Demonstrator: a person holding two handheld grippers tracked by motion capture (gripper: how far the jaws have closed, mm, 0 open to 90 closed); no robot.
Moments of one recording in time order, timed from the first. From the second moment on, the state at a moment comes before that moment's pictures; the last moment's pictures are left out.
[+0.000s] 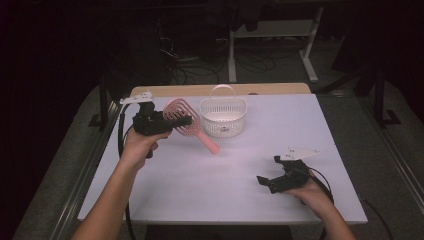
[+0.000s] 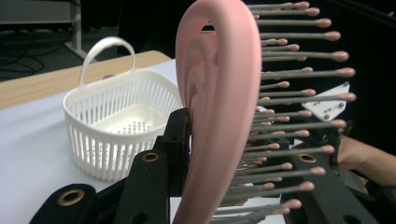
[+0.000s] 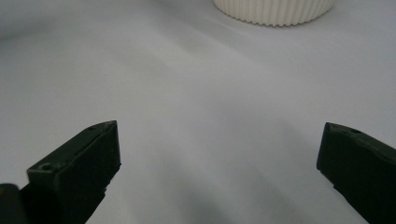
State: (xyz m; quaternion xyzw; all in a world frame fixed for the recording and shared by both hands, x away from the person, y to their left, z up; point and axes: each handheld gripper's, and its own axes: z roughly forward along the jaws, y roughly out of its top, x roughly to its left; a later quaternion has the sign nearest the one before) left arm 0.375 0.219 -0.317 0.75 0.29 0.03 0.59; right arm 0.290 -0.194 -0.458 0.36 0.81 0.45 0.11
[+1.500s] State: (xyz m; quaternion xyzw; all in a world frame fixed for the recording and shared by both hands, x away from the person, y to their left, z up) left arm 0.443 0.182 -0.282 0.72 0.27 0.05 0.63; right arm 0.289 -0.195 -0.457 0.36 0.81 0.46 0.11
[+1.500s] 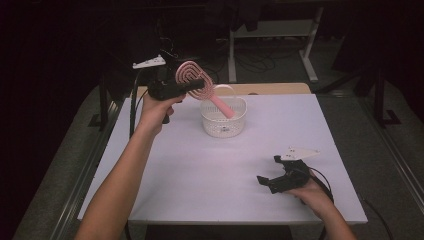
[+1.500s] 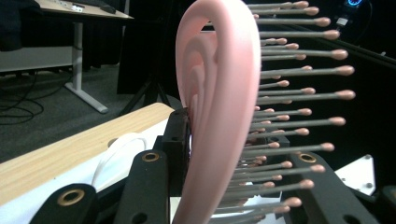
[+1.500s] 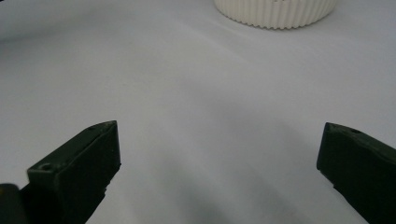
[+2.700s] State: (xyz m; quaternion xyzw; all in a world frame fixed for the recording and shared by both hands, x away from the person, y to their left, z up) left arm 0.492 0.143 -0.342 0.73 0.34 0.05 0.59; right arm 0.289 -0.196 -0.457 0.36 0.81 0.46 0.11
